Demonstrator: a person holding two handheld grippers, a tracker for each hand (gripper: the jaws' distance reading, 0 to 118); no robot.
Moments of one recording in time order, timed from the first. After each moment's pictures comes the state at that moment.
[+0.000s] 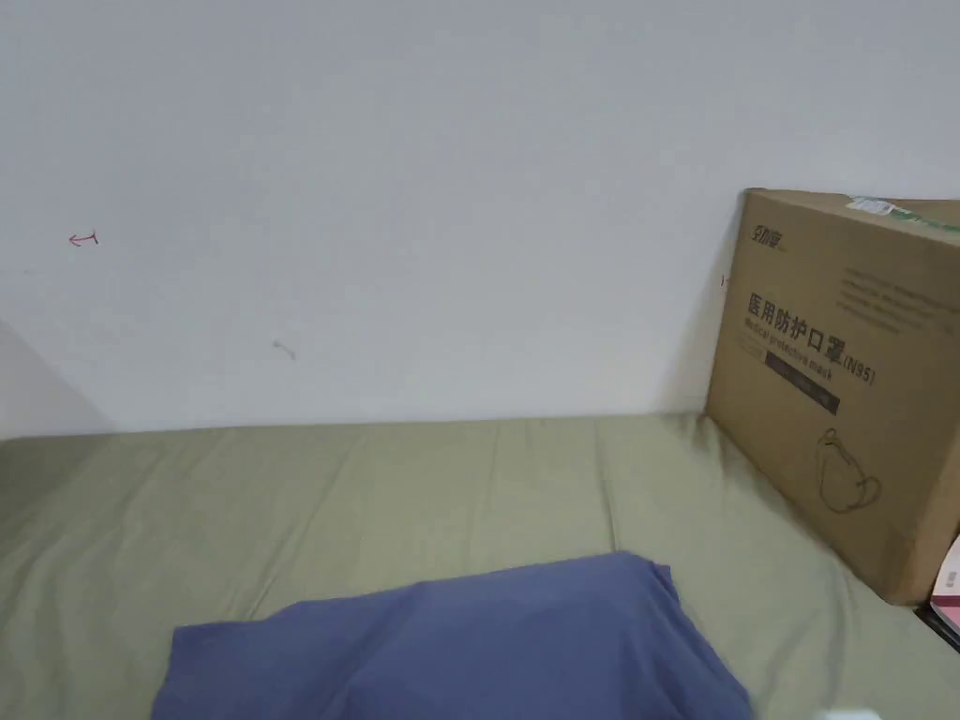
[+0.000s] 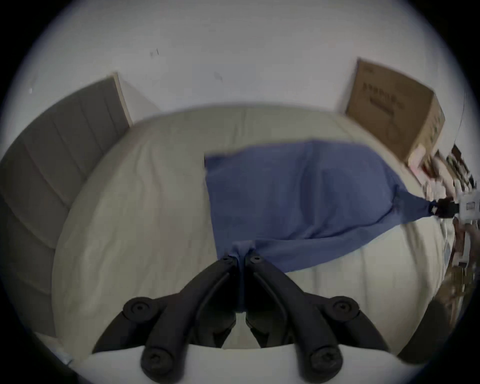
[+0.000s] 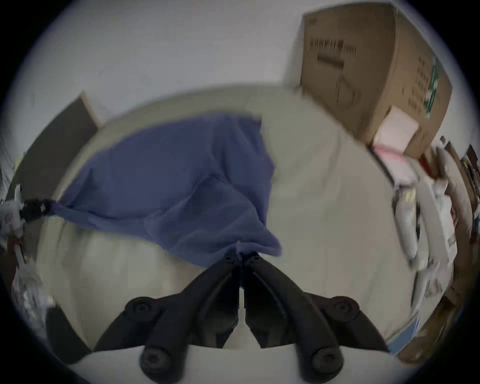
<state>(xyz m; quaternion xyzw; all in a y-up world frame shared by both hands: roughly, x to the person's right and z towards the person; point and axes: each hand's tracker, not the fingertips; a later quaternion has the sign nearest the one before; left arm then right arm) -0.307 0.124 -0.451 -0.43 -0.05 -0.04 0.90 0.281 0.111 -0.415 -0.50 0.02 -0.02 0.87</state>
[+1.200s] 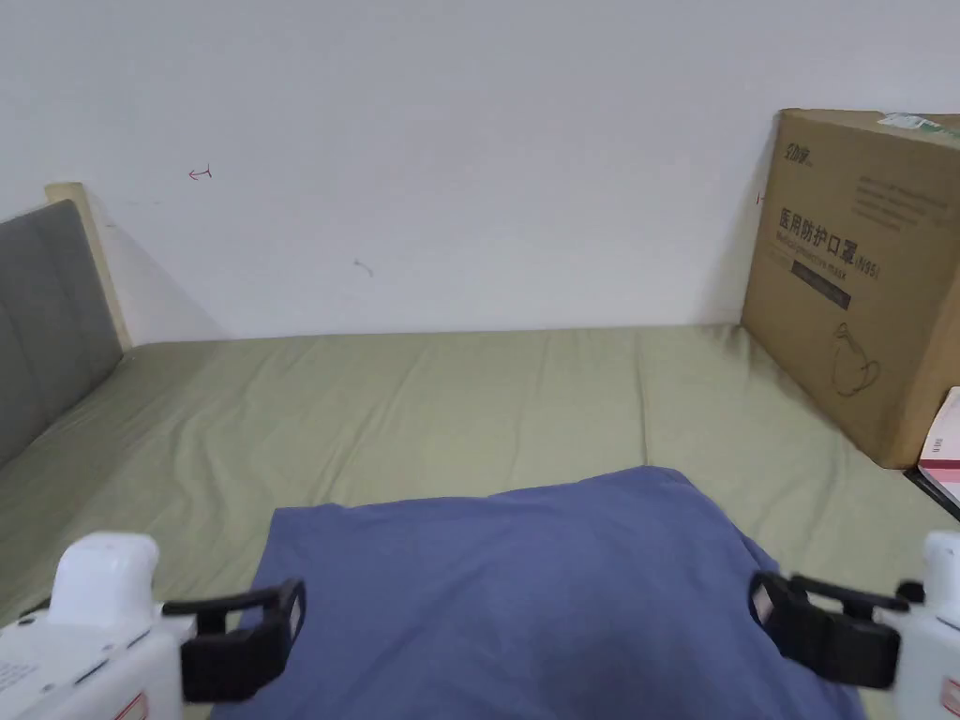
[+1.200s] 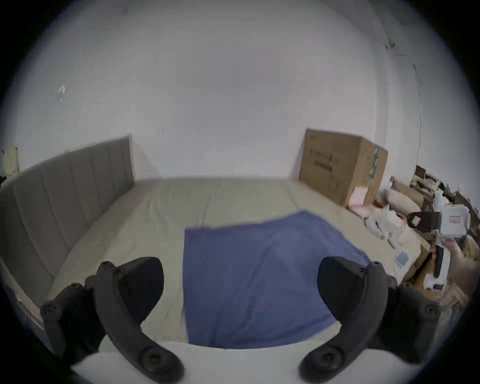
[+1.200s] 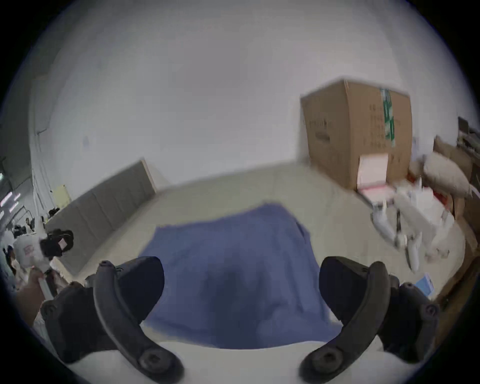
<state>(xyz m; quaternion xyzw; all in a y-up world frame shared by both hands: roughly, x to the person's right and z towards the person) -0.274 0.255 -0.212 -0.15 -0.10 0.02 0.98 0.198 0.244 -0.197 -0.16 0.06 -0.10 0.98</state>
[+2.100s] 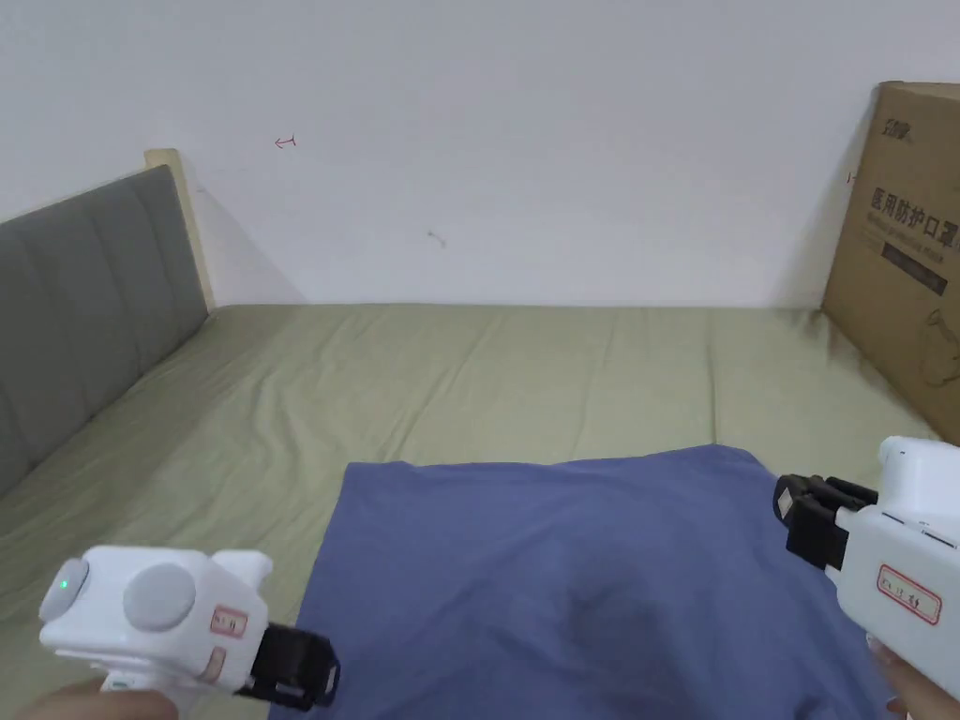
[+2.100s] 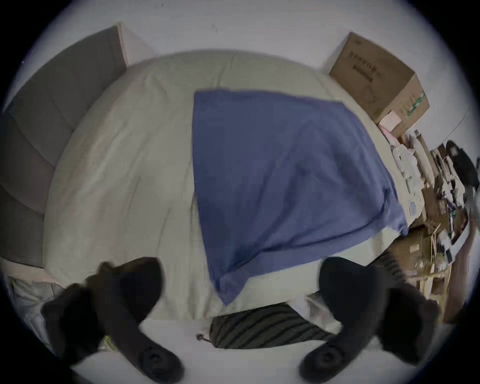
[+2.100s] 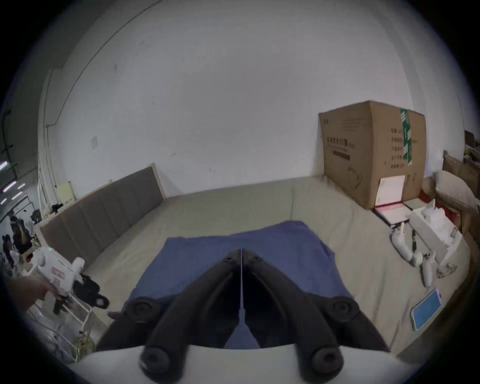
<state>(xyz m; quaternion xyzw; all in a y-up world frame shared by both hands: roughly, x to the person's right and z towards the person) -0.338 0.155 -0.283 -0.54 -0.09 0.02 0.84 0.155 0.242 -0.237 -0.18 0.09 -0.09 0.98</state>
